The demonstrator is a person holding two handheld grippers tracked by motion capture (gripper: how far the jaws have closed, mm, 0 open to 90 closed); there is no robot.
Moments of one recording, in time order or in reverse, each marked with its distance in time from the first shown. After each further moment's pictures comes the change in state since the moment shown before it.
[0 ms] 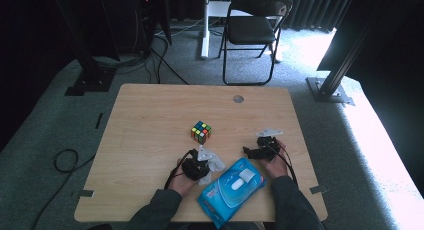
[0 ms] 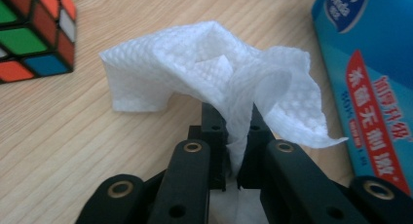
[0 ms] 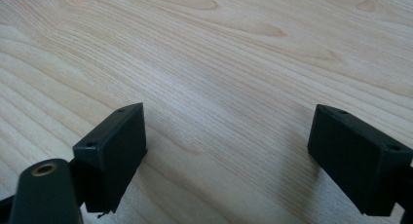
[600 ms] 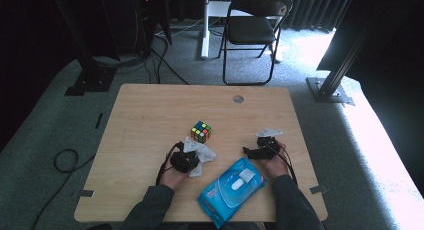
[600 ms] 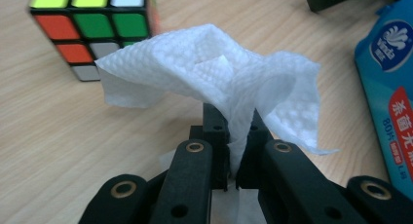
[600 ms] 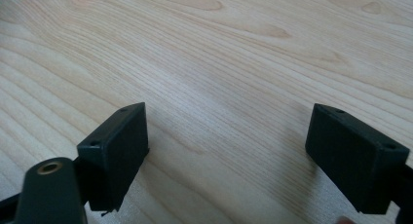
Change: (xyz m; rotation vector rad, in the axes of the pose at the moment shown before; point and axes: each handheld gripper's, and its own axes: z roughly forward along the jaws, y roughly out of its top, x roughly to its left) left arm 0.031 -0.001 -0.025 -0.082 0.053 -0.106; right arm 0.001 0.000 -0.001 -0.001 0.011 -0.007
